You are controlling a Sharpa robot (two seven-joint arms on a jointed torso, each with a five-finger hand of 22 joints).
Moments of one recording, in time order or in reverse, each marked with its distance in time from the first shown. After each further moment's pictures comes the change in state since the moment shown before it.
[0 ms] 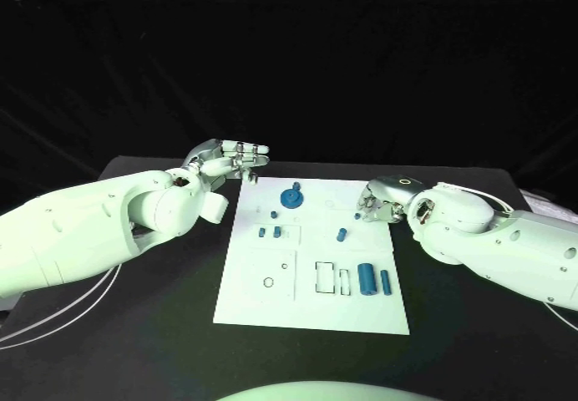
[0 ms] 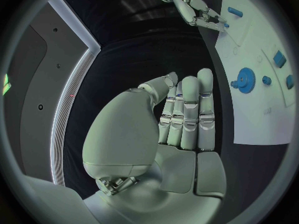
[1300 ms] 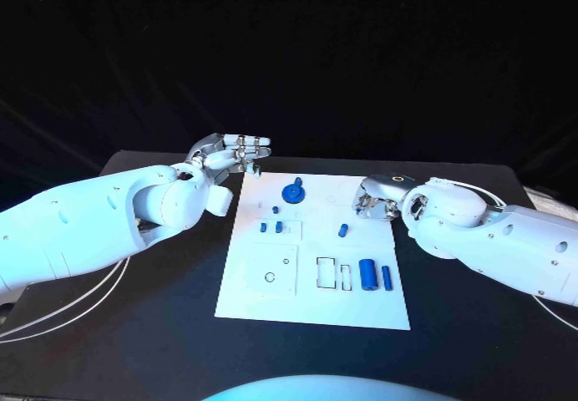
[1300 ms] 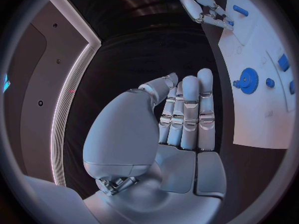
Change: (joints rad) left arm -0.001 0.010 -0.002 0.000 0.049 -0.032 0.018; left_hand 0.000 0.008 -0.006 -0.006 0.000 -0.006 0.005 0.000 0.000 -0.012 0.005 0.005 -0.001 -0.015 0.001 -0.010 -0.009 0.000 -0.007 0.000 -0.010 -0.005; right arm -0.003 0.038 0.008 -0.019 0.009 0.050 0.014; right_hand -0.083 0.013 0.260 -0.076 -0.042 0.038 -0.003 -0.010 0.002 0.052 -0.002 -0.041 -0.057 0.003 0.004 0.023 0.027 0.000 0.016 -0.005 0.057 0.070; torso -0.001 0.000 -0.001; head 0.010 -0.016
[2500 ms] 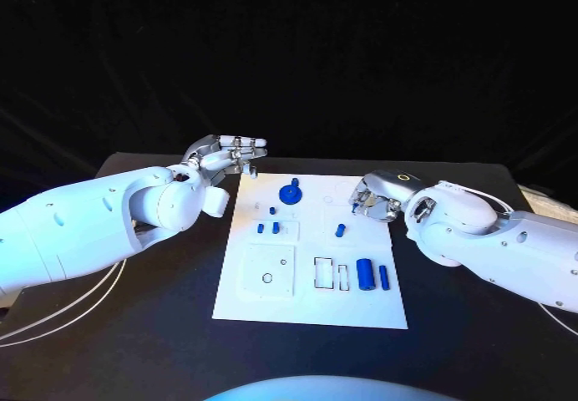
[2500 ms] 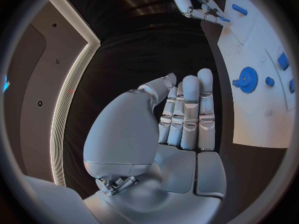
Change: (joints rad) left arm -0.001 0.002 0.000 -0.008 0.000 0.000 -0.005; left_hand -0.012 0.012 -0.026 0.010 -0.004 -0.009 0.002 0.000 0.000 -0.018 0.004 0.006 -0.002 -0.005 0.005 -0.004 -0.008 0.000 -0.007 0.007 -0.012 -0.011; right arm -0.008 -0.074 0.006 0.120 0.022 -0.138 -0.017; right_hand -0.115 -0.086 0.234 -0.018 0.002 0.021 0.004 -0.001 0.006 0.023 0.002 -0.021 0.002 0.000 0.000 0.008 -0.004 -0.016 0.025 0.004 0.044 0.062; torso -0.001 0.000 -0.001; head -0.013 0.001
